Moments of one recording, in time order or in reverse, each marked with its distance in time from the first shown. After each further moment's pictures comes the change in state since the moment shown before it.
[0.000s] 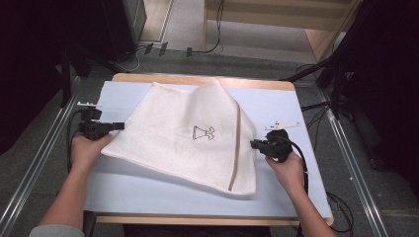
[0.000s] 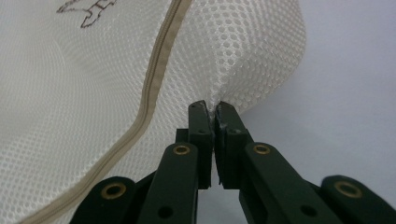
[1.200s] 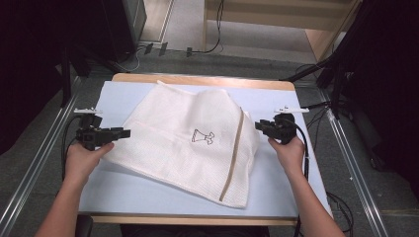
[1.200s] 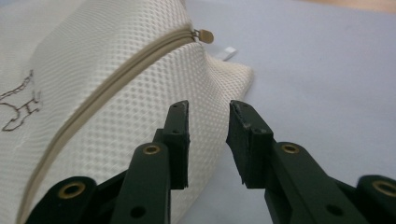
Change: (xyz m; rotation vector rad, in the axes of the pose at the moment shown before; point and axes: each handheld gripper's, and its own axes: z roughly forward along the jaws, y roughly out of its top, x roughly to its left) left arm -0.052 -0.022 -0.038 -0.002 -0.059 0.092; right arm -0.048 0.029 0.014 -0.140 -0.057 0.080
